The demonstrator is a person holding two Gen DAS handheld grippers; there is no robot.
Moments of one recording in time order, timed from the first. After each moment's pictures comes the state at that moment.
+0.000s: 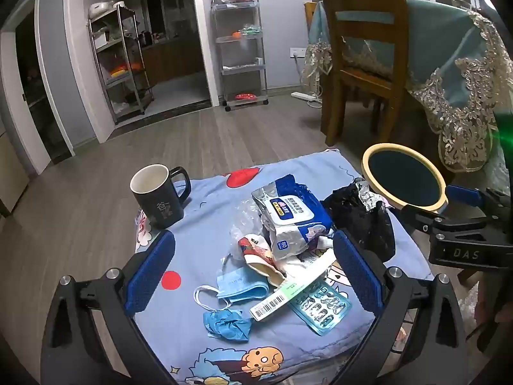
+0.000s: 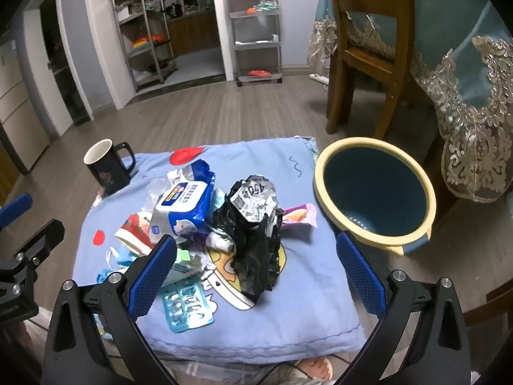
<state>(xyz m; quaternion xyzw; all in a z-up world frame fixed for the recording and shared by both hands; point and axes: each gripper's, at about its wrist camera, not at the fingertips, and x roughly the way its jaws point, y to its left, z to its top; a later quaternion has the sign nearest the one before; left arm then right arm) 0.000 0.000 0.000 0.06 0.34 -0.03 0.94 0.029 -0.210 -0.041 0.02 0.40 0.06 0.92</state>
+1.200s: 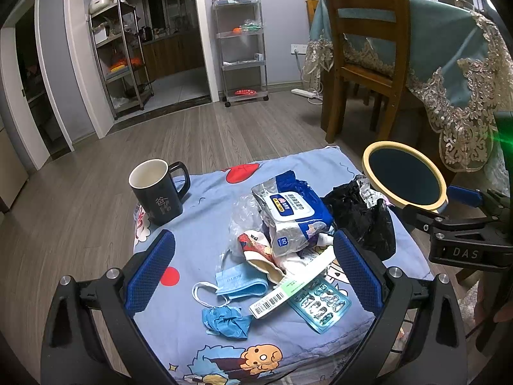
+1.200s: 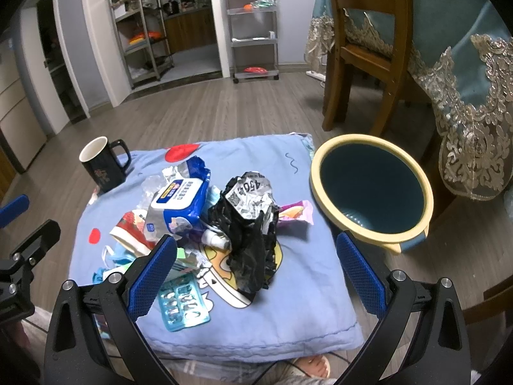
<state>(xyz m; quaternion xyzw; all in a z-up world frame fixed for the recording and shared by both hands) 0.000 0.001 -0.005 0.06 0.35 -0.03 0.93 0.031 -0.214 -0.043 0.02 0.40 0.06 0.91</state>
